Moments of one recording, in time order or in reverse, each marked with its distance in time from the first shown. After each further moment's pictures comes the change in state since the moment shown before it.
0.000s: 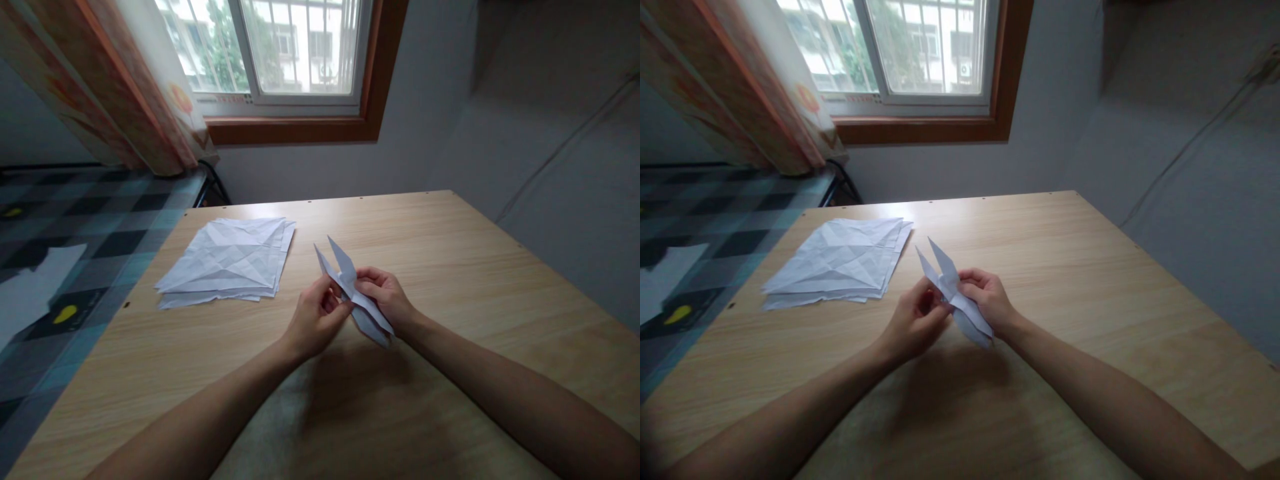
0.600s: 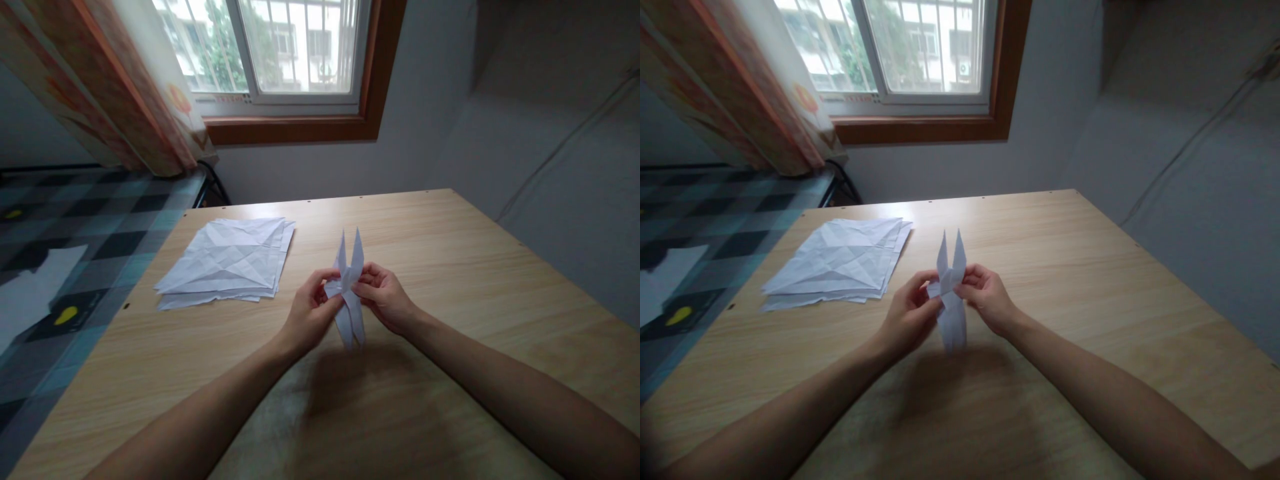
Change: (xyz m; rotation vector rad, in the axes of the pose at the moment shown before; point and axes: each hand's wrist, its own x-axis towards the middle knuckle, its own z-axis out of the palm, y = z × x) left_hand 0.002 -0.008 0.001 -0.381 0.017 -0.112; right_hand 0.003 0.006 -0.003 0.074 -0.065 -0.009
